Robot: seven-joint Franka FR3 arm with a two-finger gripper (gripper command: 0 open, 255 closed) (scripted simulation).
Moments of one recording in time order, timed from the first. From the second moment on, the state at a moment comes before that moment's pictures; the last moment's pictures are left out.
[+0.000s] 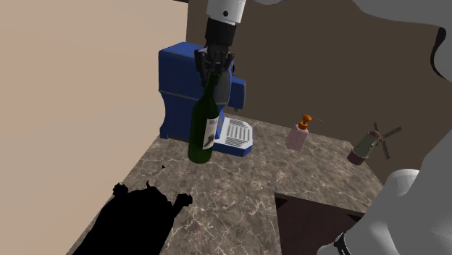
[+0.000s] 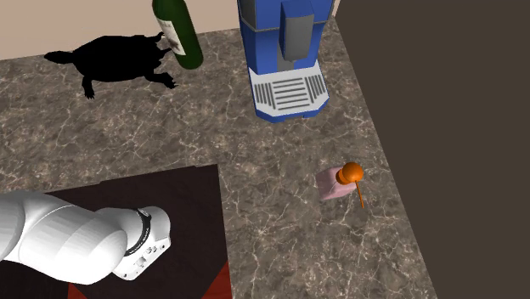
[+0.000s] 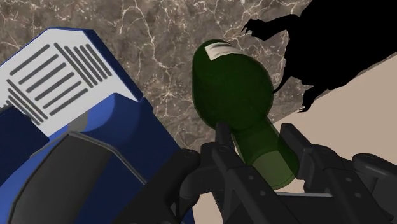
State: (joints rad) arm 0.26 0.05 0.10 -1.60 0.04 1.69 0.16
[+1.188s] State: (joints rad) arm 0.26 0.05 0.10 -1.85 0.05 1.93 0.15
